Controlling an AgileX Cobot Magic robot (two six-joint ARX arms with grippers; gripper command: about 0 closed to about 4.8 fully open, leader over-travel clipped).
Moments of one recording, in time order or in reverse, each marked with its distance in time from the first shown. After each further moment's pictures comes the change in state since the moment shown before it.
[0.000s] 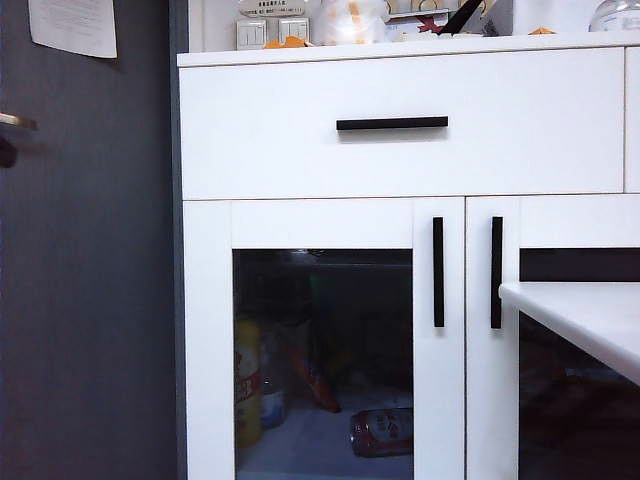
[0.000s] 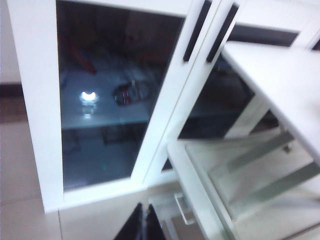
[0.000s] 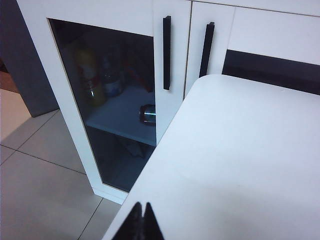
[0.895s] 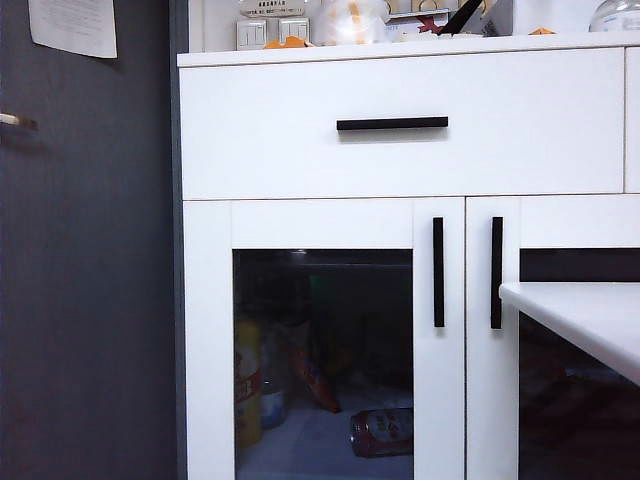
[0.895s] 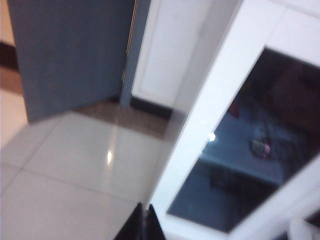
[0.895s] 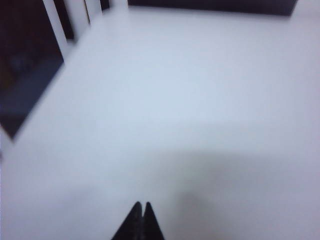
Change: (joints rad) left arm 0.616 -0.208 -0.184 0.024 0.022 -0.001; right arm -0.293 -0.106 -0.233 0.070 0.002 0.000
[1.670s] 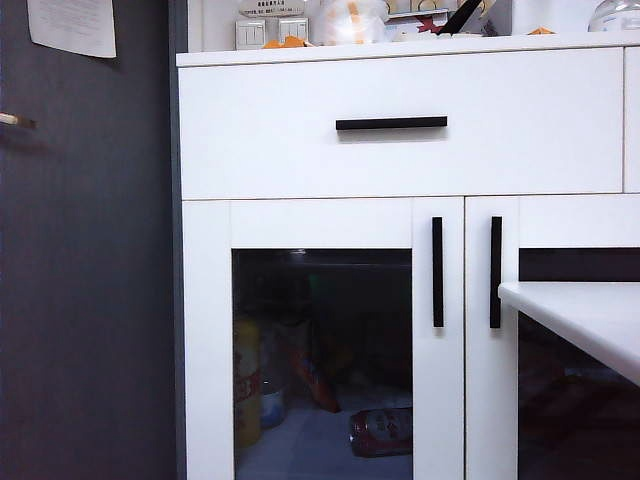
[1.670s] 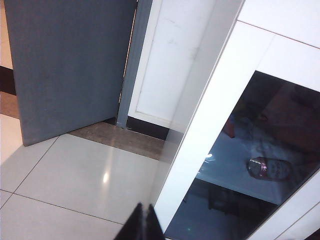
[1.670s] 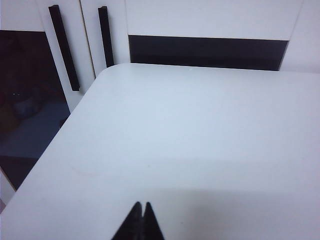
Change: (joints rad) left arm 0.001 -0.002 -0.033 0.109 0.000 0.000; right arm -0.002 0.000 -0.055 0.192 -0.001 0.000
